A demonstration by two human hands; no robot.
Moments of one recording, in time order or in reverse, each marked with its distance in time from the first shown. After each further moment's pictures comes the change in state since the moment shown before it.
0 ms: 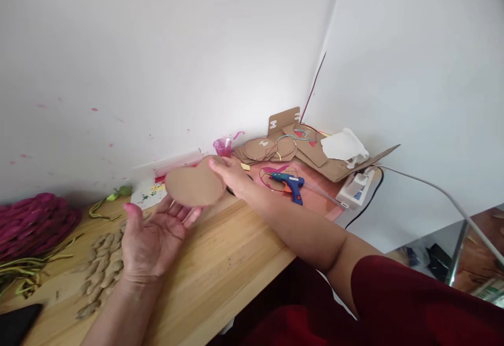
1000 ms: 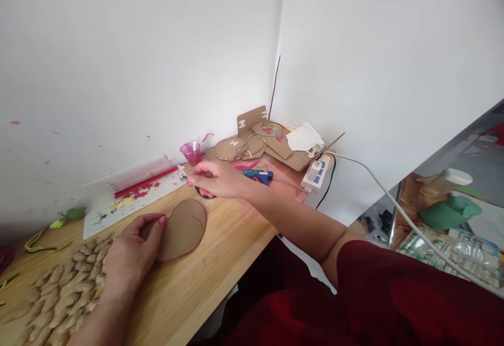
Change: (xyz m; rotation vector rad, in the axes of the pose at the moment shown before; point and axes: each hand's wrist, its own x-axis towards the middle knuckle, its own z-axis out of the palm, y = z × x) left_hand 0.015 -0.008 -0.020 1.488 0.134 0.148; right_hand -0.055 -0.052 -0.047 -0.322 -0.160 -0.054
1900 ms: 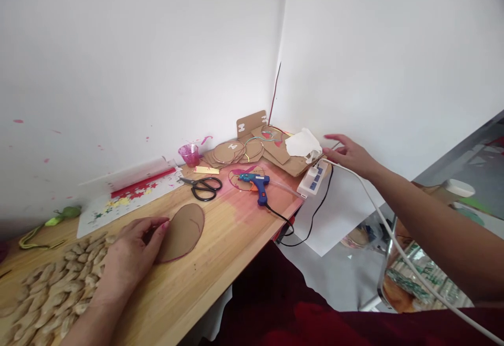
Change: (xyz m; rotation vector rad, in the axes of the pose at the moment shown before) left_hand -0.002 -0.011 0.012 0.010 0.017 0.343; right_hand -0.184 0.009 -0.249 -0.707 0.700 0.434
